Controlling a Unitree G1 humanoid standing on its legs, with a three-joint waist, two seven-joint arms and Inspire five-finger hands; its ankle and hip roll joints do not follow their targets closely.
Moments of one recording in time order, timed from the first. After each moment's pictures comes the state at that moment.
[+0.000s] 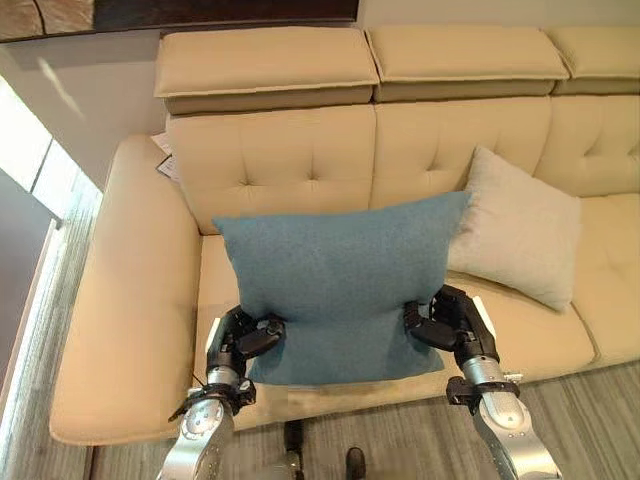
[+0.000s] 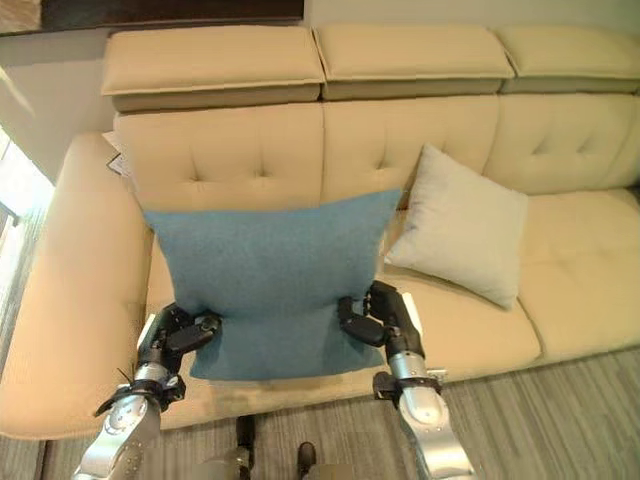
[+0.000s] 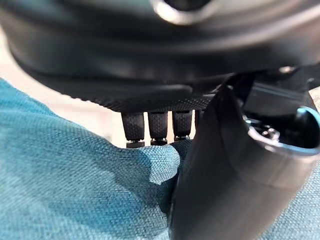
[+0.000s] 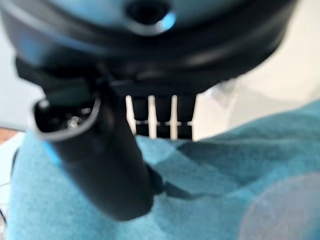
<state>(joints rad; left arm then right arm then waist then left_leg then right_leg) 0.10 0.33 -0.21 0.15 -0.51 -0.17 0.17 0.10 -0.37 0.12 0.02 0.20 -0.13 -0.13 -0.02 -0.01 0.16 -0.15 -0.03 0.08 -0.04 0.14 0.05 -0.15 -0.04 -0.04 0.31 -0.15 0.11</state>
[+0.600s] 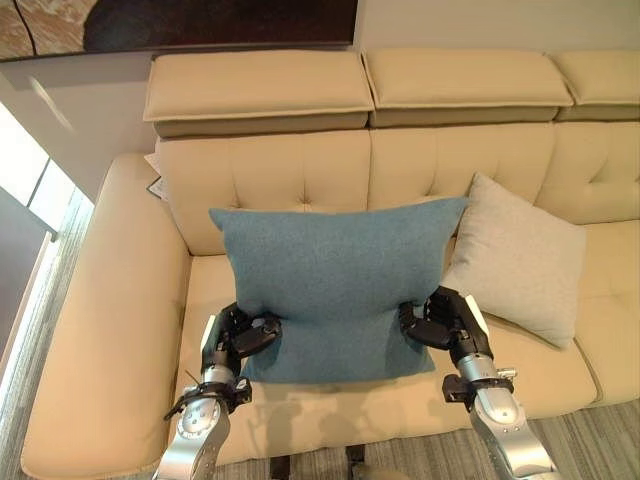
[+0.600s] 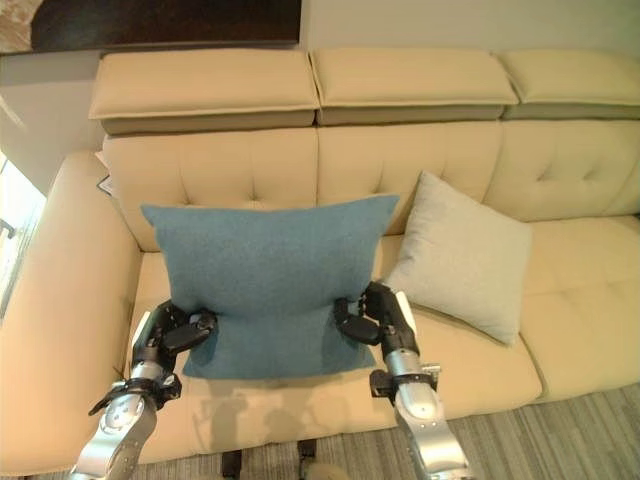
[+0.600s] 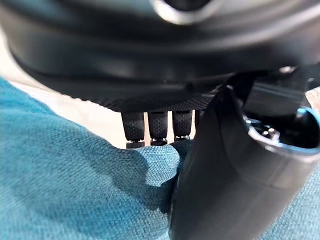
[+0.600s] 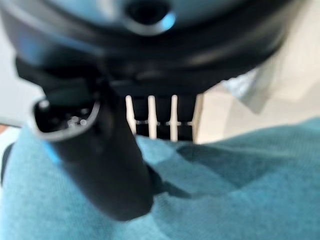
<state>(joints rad) 0.07 0.31 -0.19 0.13 -0.43 -0.16 0.19 0.03 -0.40 0.12 0.06 0.18 -0.12 -0.14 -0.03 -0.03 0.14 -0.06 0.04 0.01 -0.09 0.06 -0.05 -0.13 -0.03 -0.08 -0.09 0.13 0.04</state>
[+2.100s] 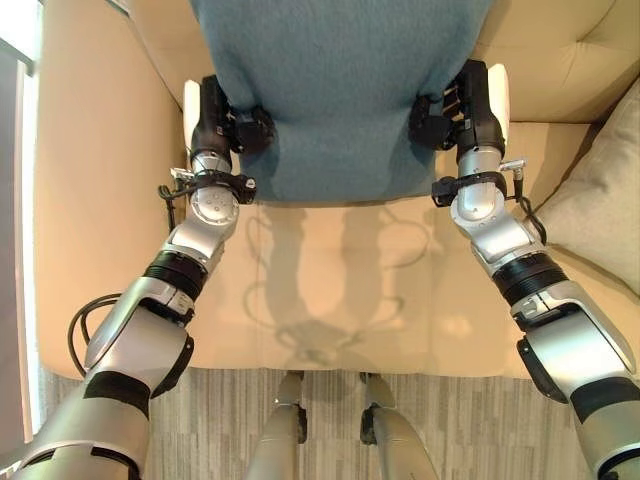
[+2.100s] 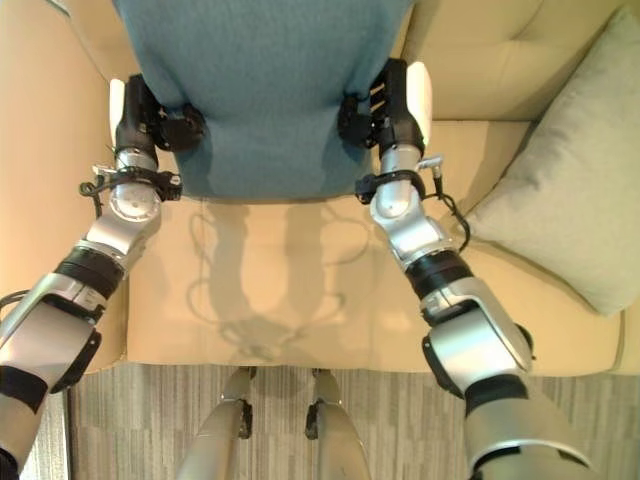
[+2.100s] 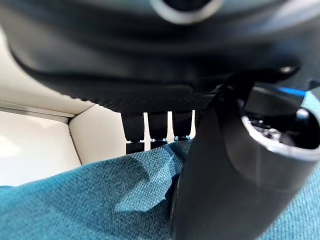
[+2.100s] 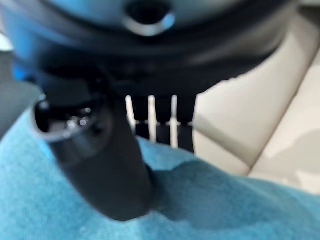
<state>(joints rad) -1.15 0.51 -0.53 0.90 -0.39 -0.20 0.47 -1.14 -0.54 0.51 0.78 0.16 -0.12 -0.51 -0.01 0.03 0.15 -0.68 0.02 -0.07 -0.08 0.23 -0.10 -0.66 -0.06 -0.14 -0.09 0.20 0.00</state>
